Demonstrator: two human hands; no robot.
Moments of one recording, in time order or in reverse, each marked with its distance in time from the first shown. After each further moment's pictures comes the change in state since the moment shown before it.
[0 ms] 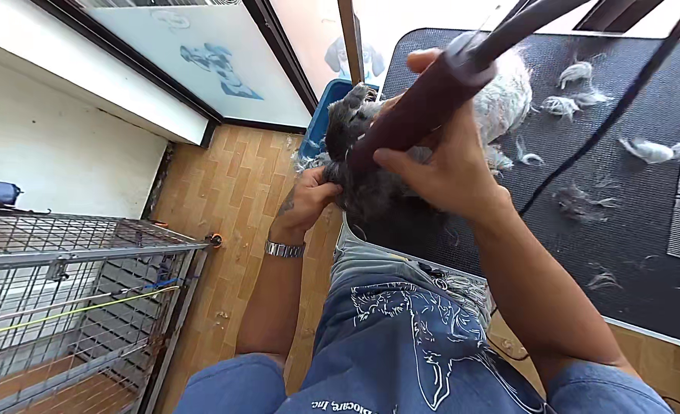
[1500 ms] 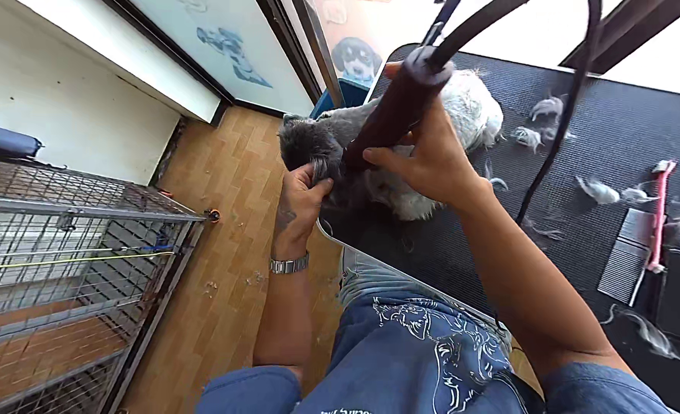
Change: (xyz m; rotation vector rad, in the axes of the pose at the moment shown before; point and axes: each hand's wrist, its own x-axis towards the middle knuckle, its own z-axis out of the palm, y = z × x) left_hand -0.001 0.021 0.113 0.259 0.511 0.118; right_hand 0.013 0.018 -0.081 0.086 -0.169 0.036
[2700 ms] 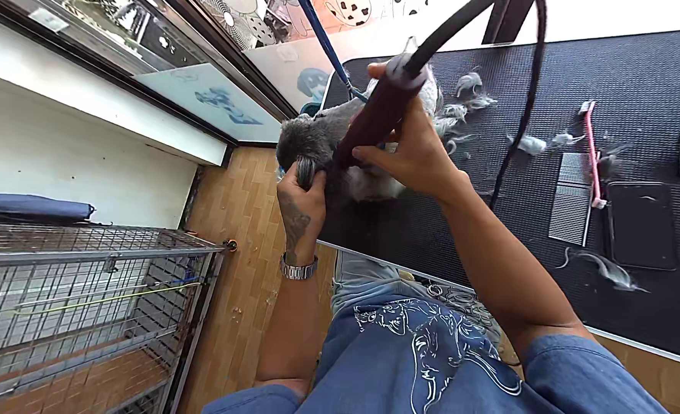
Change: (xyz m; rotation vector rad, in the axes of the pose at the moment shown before) left_hand -0.068 0.031 0.127 0.501 0.172 0.264; right_hand -0.096 -0.011 -0.095 0.137 0.199 -0.125
